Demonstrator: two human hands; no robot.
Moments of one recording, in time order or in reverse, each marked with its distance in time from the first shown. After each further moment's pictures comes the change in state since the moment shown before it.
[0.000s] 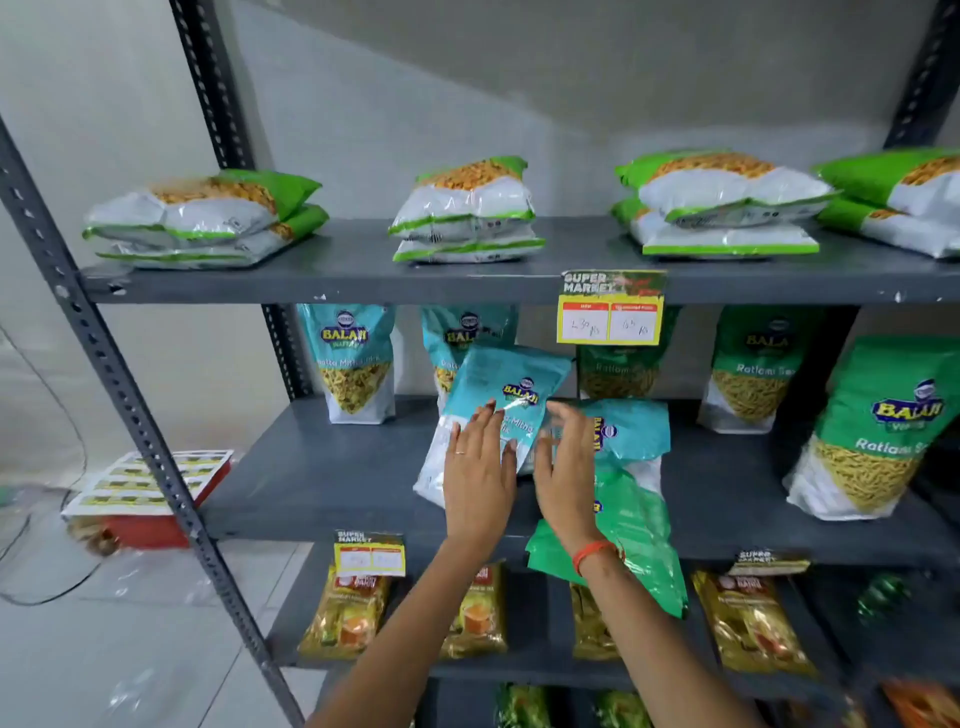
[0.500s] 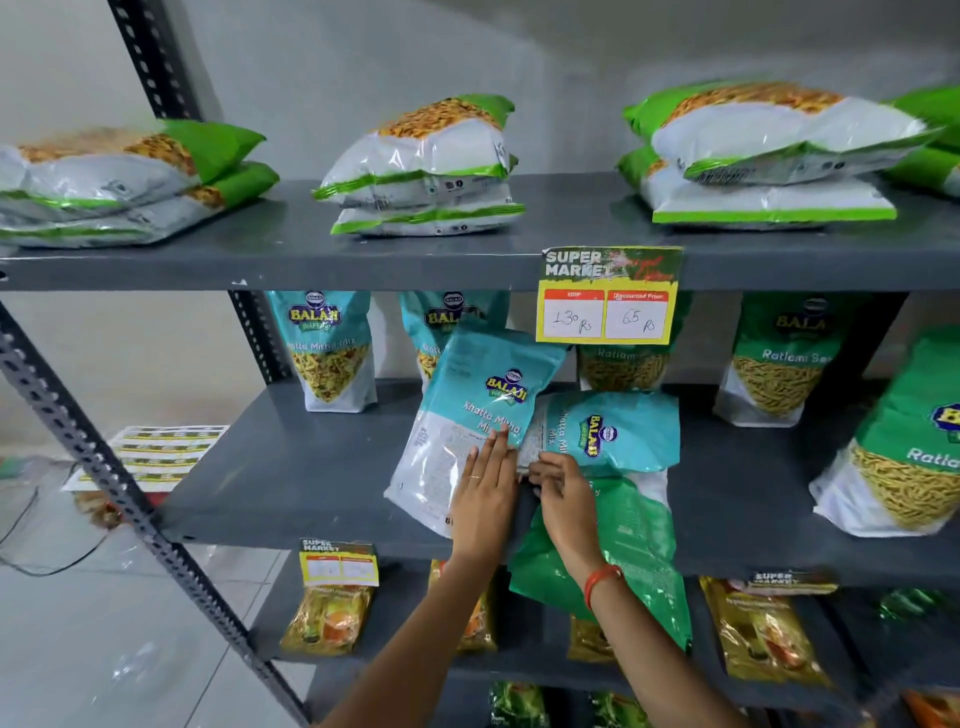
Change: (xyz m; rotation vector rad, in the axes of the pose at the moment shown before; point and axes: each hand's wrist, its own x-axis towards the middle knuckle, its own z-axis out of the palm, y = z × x) left_hand -0.004 -0.026 0.098 0.131 -0.300 0.026; right_hand 0.008 0.098 0.024 0.213 -0.218 0.530
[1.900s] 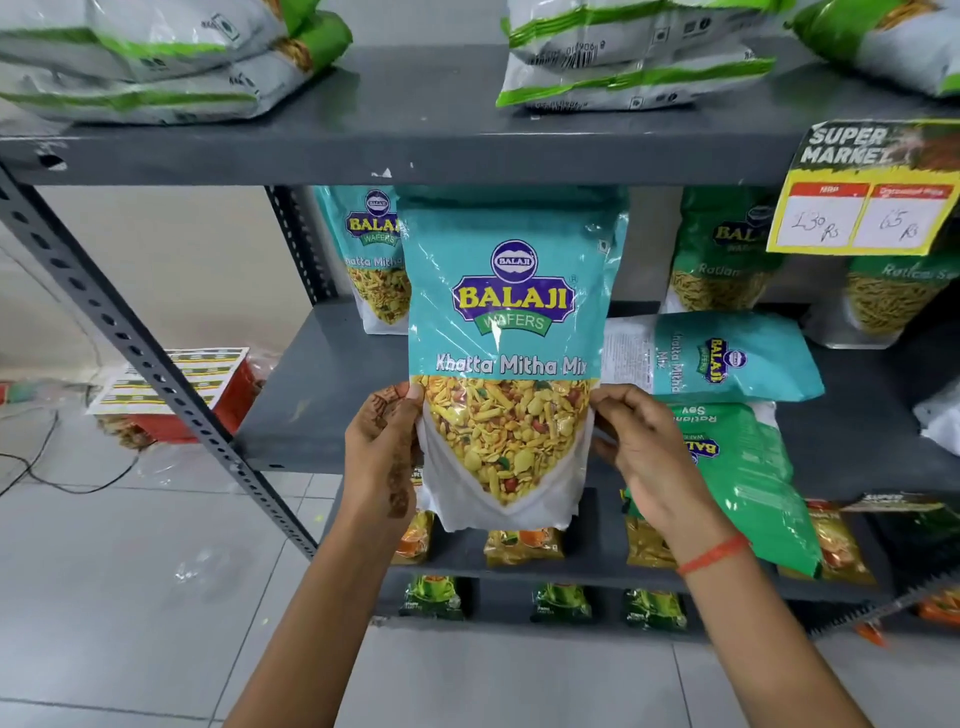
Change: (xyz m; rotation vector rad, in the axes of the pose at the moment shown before) left_hand -0.065 -0.139 -0.168 -1.456 0.210 -0.760; right_hand -0.071 -0.090 0.055 0.382 -0.152 0.211
